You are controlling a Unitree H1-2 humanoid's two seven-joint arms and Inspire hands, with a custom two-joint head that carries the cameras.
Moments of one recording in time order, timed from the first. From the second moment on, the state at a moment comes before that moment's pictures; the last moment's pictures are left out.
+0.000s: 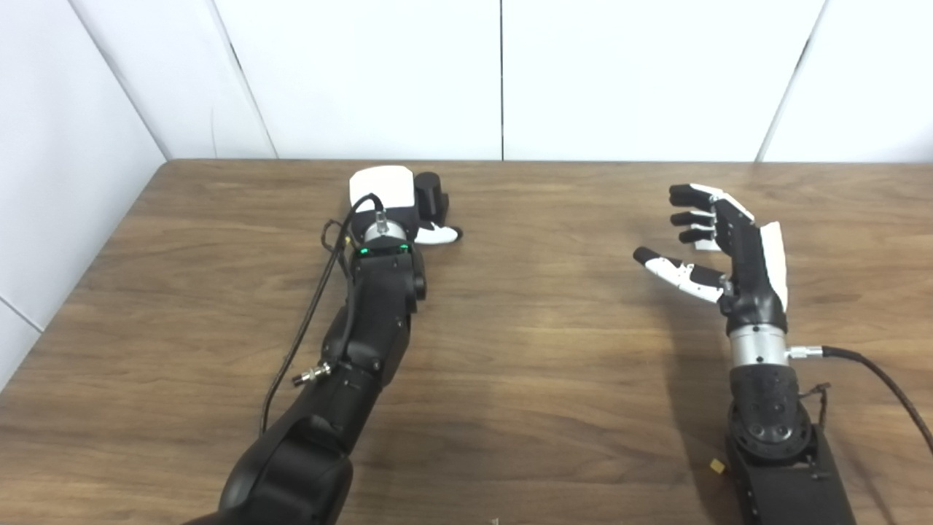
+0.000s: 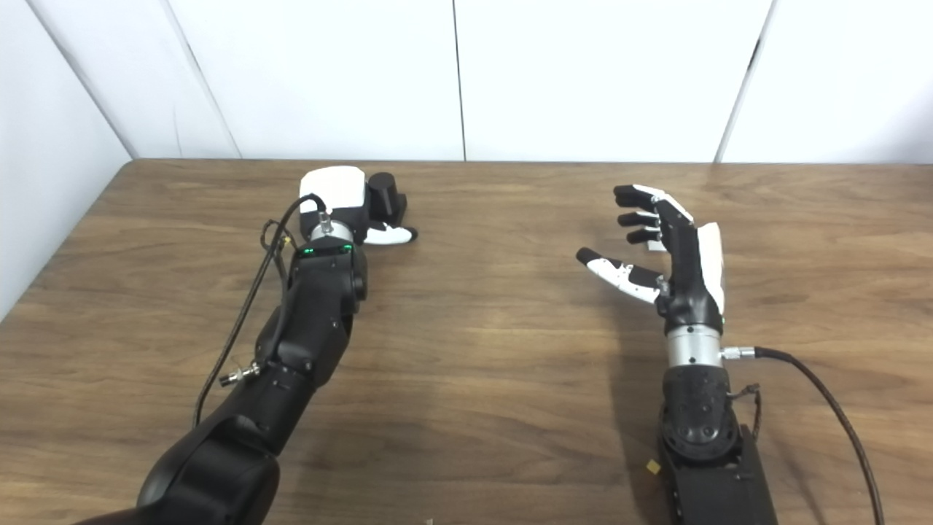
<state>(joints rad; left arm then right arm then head) -0.65 0.09 -0.14 0.50 1.44 0.46 -0.26 -0.27 -0.08 0.04 0.07 -0.36 -0.07 -0.22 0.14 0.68</state>
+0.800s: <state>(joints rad) -0.66 0.12 -0.17 0.48 1.38 0.46 -0.24 -0.26 -0.08 0.03 0.07 -0.37 -0.07 -0.22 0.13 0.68</state>
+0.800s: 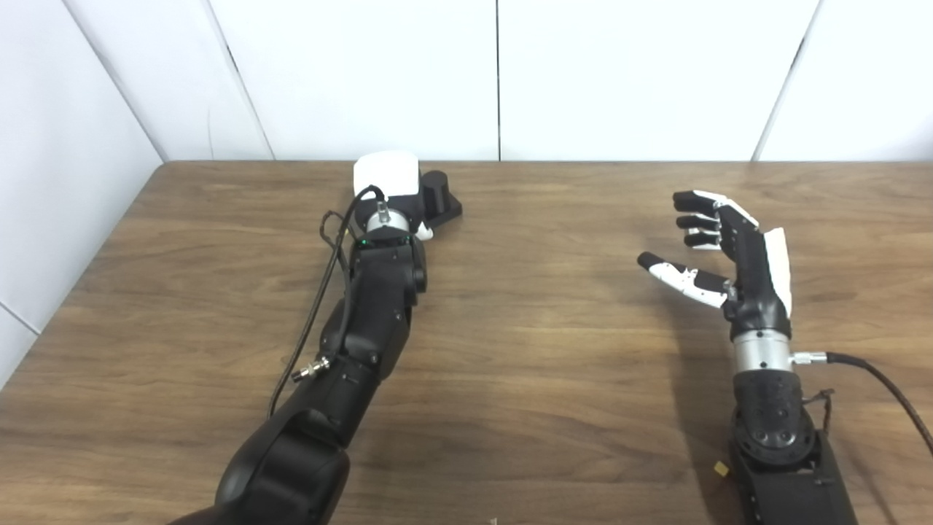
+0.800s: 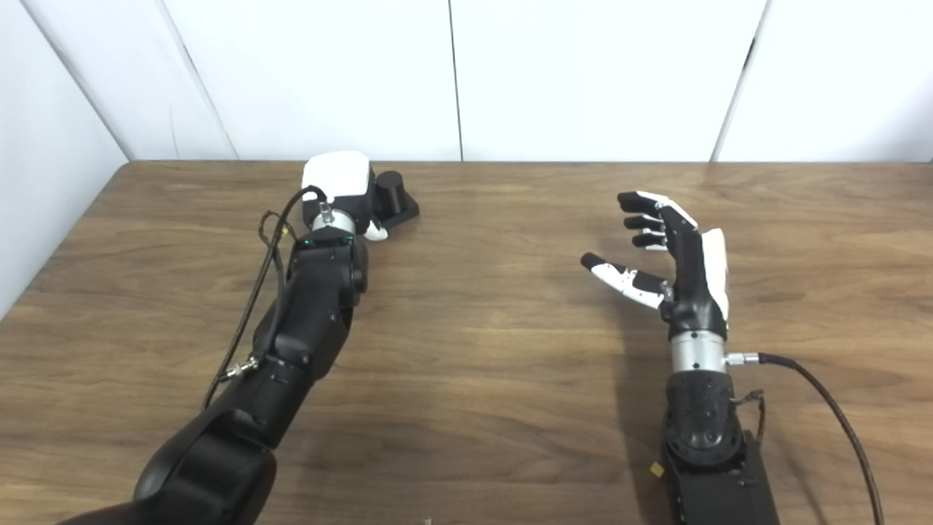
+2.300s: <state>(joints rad) -0.51 0.36 -0.32 0.20 0.70 0.14 -0.31 -0.26 -0.11 0.02 0.04 -0.36 -0.05 -0.21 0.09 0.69</state>
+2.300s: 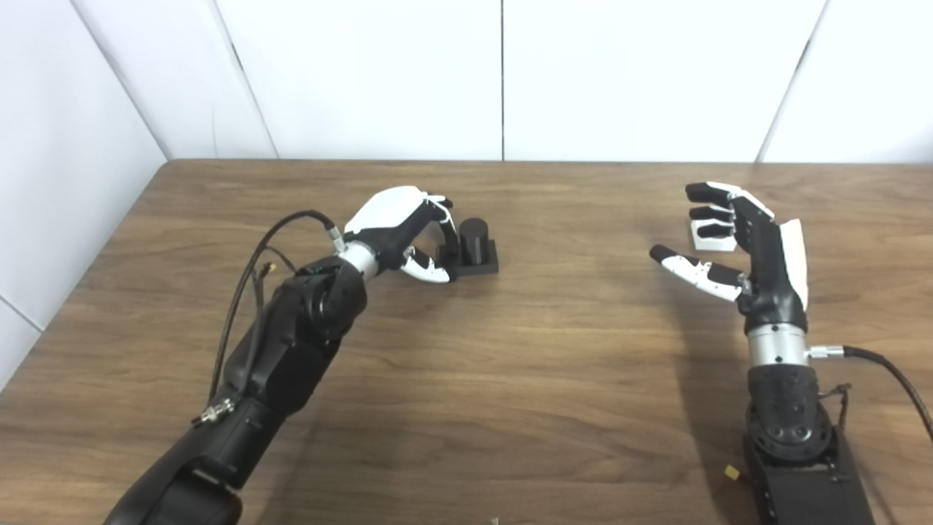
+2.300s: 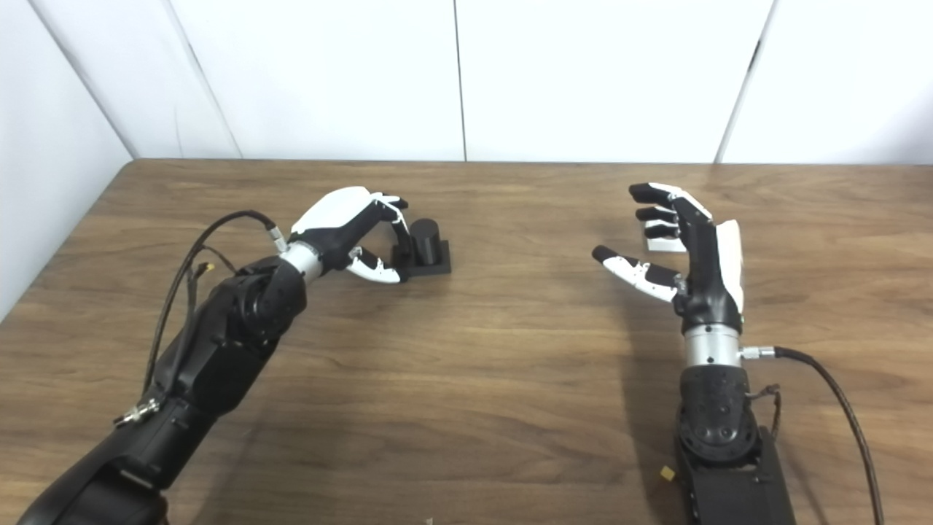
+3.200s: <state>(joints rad) -0.37 0.36 -0.35 -0.02 0.69 0.10 -0.33 -0.27 -0.12 0.01 0.02 -0.37 -0.04 -0.20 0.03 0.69</state>
